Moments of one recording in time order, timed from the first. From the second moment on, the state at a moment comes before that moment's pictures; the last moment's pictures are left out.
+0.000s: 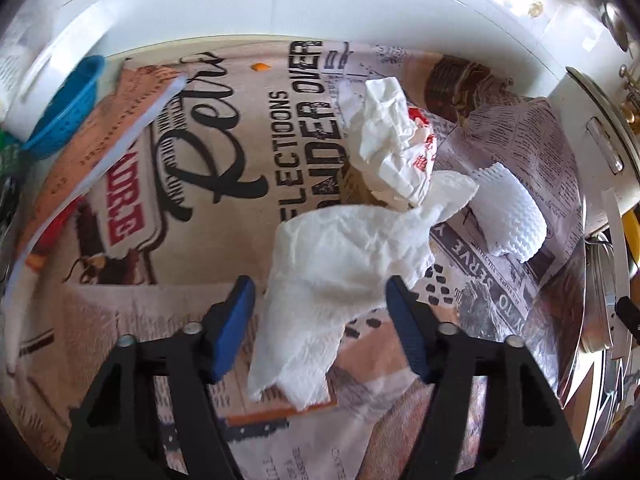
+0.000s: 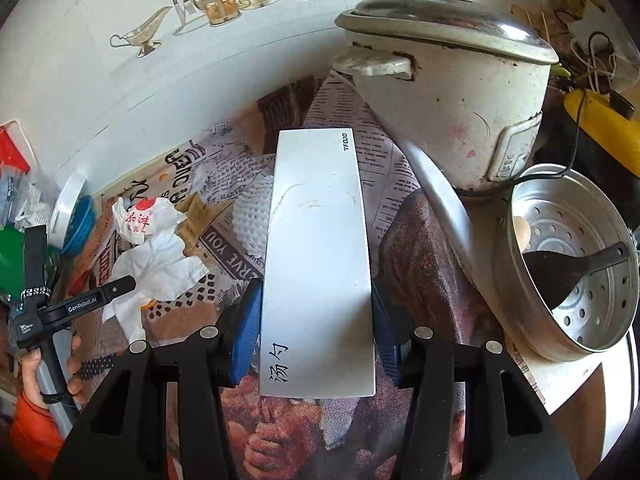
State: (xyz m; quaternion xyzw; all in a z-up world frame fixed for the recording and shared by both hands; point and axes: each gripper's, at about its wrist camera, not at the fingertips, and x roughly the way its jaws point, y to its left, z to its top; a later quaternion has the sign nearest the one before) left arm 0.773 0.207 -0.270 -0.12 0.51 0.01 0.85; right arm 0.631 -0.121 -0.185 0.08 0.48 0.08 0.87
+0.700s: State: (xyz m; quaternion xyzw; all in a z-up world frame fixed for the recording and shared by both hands) left arm 0.663 0.149 -0.128 -0.09 0.36 0.08 0.92; right arm 0.601 -0.153 -0.125 0.05 0.41 0.19 0.89
